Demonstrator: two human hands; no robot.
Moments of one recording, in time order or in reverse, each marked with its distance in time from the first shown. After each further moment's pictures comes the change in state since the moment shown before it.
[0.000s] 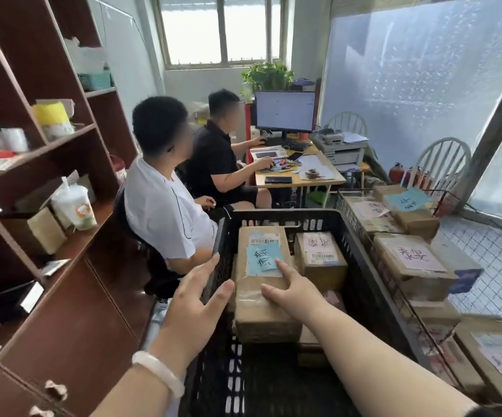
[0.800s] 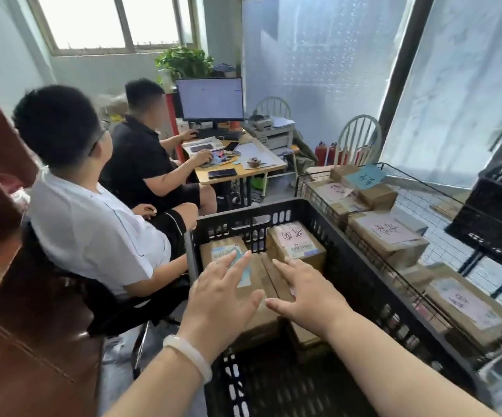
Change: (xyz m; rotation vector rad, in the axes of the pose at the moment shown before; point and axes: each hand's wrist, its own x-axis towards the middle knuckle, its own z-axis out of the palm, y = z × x) left_hand 0.103 -0.035 0.025 0.436 -0.294 0.404; right_hand -0.008 -0.018 0.005 -0.524 0.271 -0.005
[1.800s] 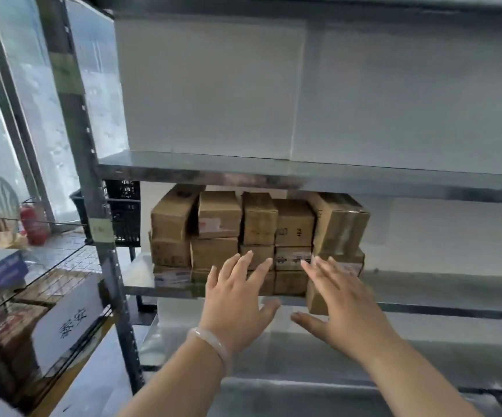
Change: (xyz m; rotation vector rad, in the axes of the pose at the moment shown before) left_hand -0.360 0.519 0.147 -0.146 -0.271 1.157; right_hand -0.743 0.116 -0.145 -0.468 0.599 1.000
